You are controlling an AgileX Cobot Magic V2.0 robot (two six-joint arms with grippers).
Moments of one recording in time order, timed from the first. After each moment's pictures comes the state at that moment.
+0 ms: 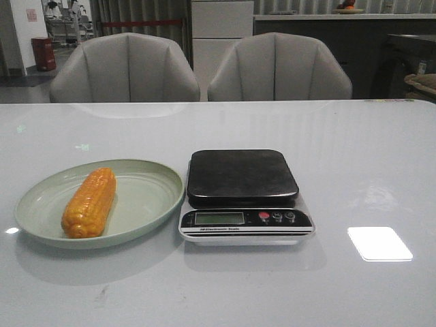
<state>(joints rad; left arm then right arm) -0.28 1.01 -0.68 -0.13 0.53 -0.01 0.06 -0.01 0.03 -0.10 0.08 0.16</state>
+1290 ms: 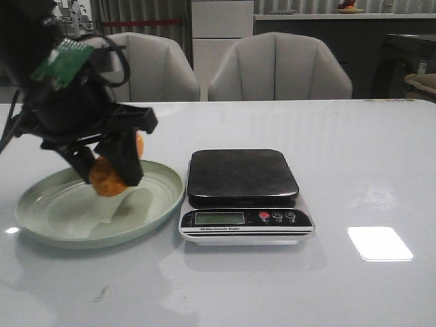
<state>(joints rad) -0.47 1.77 -1.20 -0.17 0.66 -0.11 0.06 -0.01 0.03 -0.10 0.08 0.16</state>
